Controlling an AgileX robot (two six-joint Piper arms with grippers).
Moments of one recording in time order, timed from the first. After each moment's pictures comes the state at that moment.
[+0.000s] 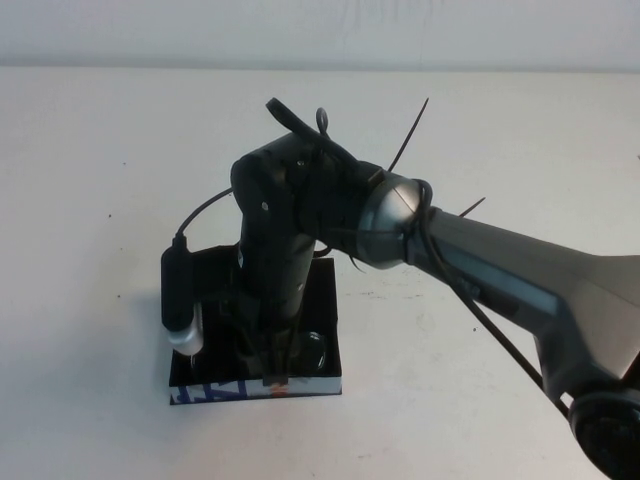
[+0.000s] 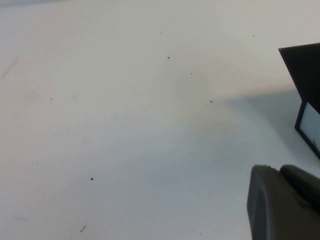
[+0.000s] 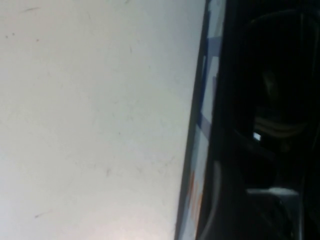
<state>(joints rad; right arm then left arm) 0.85 2.23 -1.99 0.15 1.22 -0.96 -0.11 -0.01 0.03 -0.05 0.37 0.12</state>
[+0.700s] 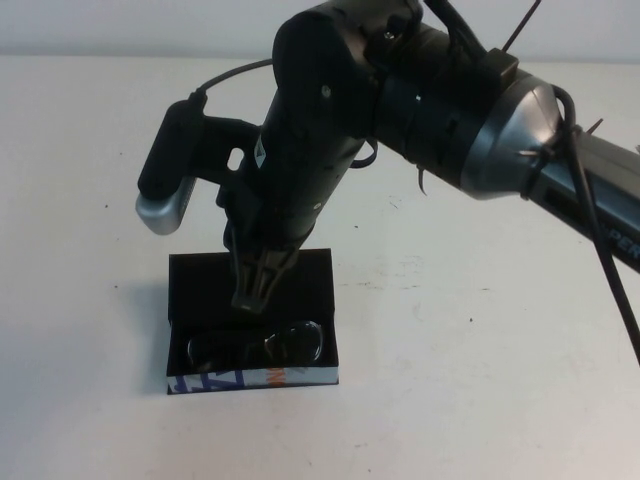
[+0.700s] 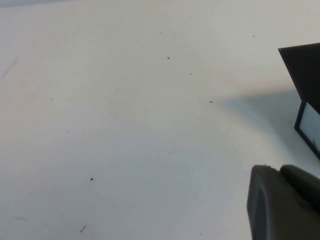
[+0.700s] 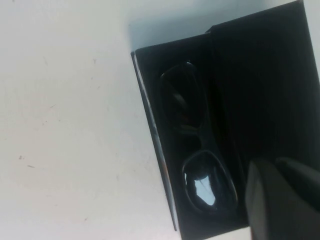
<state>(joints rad) 0.85 1.98 -1.99 0.14 1.24 -0.63 -0.11 -0.01 0.03 -0.05 0.37 0.12</state>
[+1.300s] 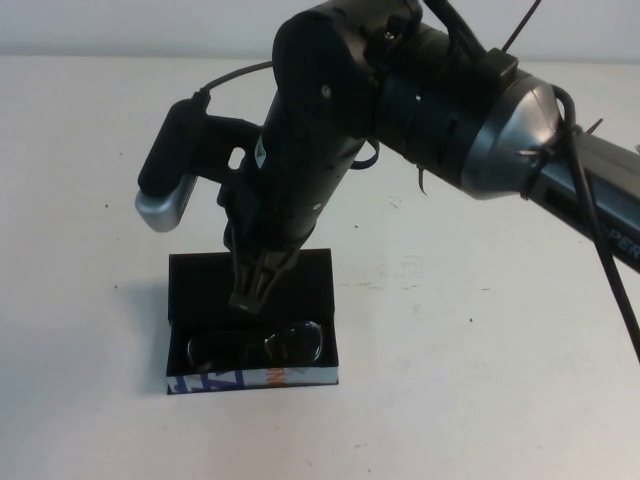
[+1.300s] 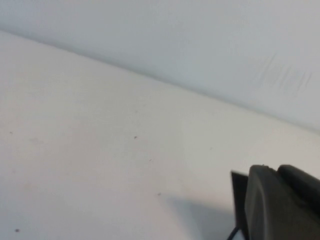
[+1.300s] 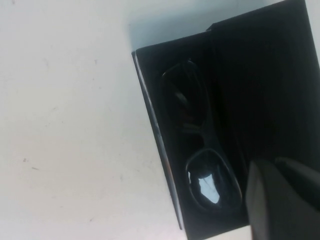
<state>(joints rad) 0.85 1.98 -1.99 0.14 1.24 -0.59 -0.11 -0.01 0.03 -0.22 0.14 -0.09</state>
